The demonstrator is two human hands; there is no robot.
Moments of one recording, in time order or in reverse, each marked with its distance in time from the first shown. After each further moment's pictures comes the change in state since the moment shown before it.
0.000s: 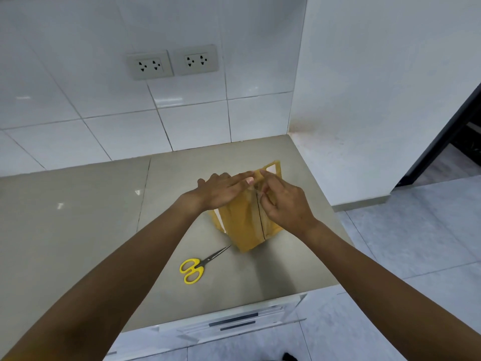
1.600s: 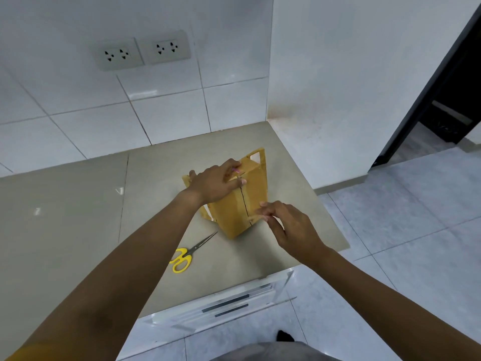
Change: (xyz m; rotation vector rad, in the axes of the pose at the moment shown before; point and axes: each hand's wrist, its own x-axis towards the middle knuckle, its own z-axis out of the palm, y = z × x) left_hand 0.015 0.011 0.033 -0.063 0.137 0.079; right_hand -0.099 -0.002 -0.021 0.159 0.002 -0.005
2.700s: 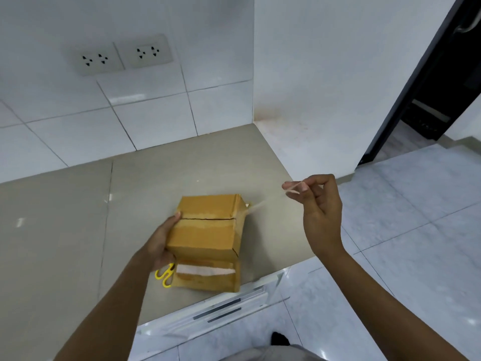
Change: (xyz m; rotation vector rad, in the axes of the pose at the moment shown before) left_hand -0.086 -0.084 0.051 -1.362 -0.166 -0.689; right_hand 0.014 -0.012 -0.054 0.726 0.543 0.435
